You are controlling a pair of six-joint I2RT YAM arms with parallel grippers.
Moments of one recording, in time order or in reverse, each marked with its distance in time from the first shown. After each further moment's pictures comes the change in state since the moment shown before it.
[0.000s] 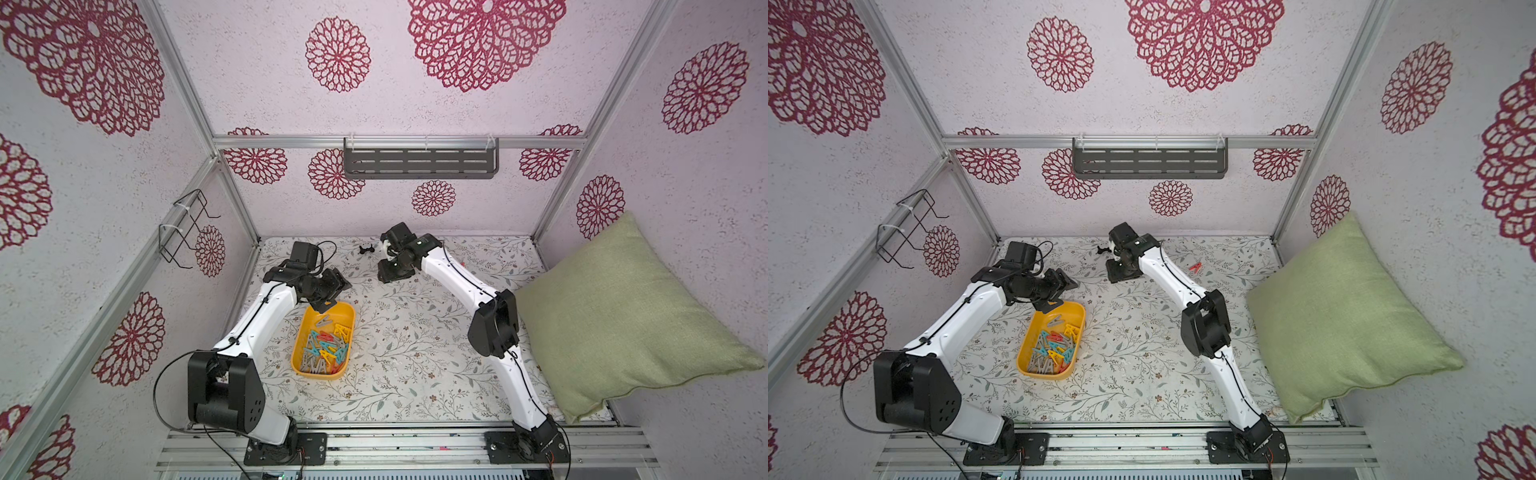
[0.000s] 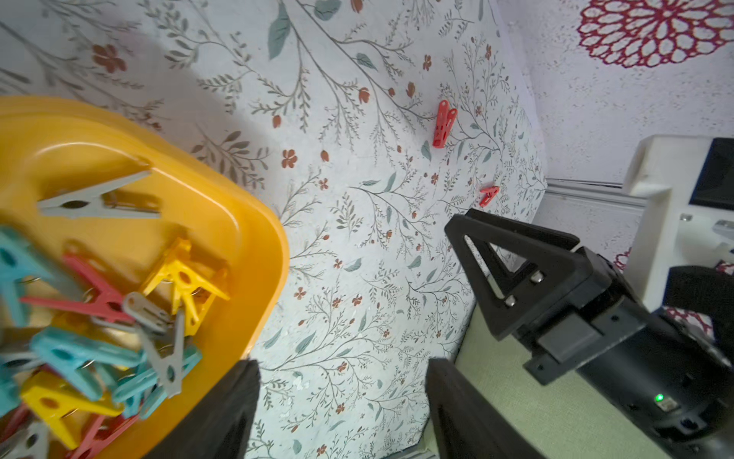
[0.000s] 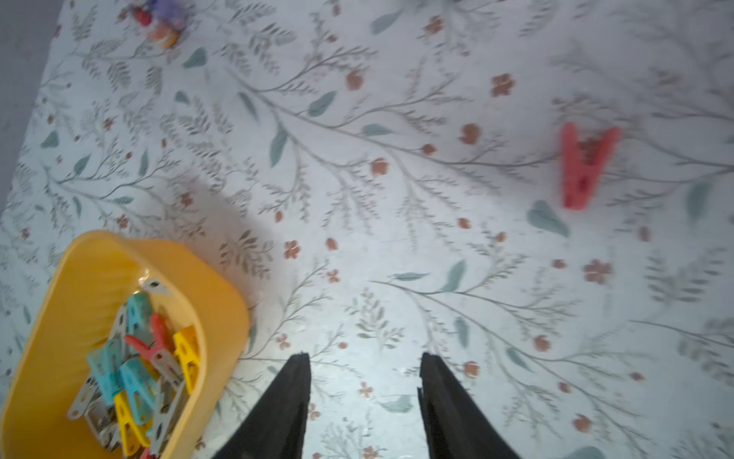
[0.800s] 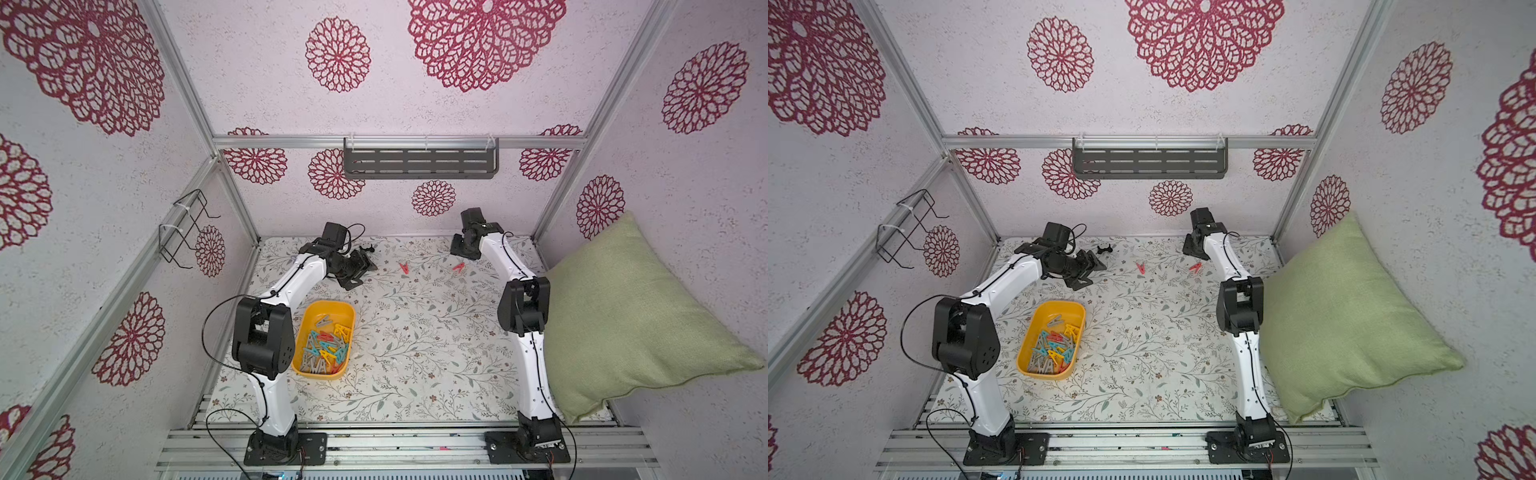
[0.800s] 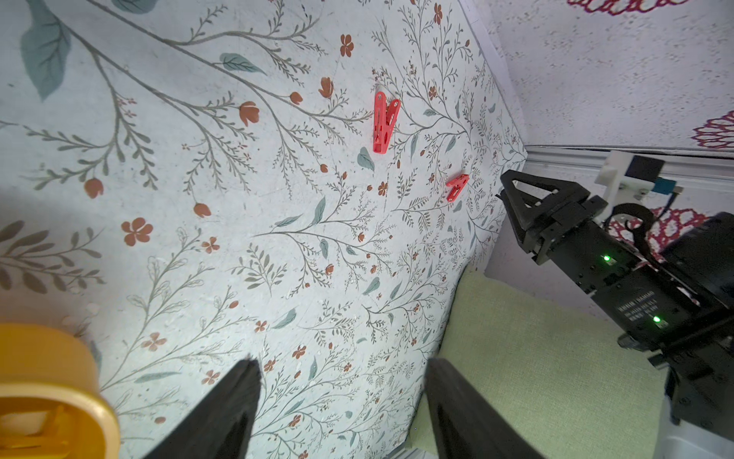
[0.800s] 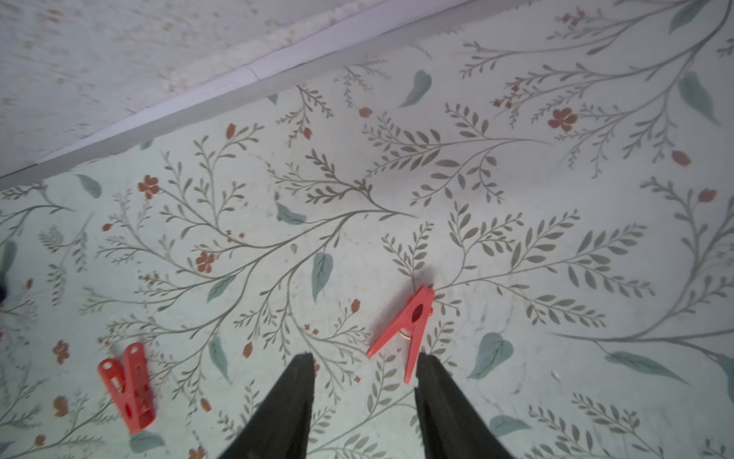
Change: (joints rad) left arm -0.076 0.377 0.342 0.046 0.082 0.019; right arm -0.421 0.160 0.060 0.107 0.177 0.139
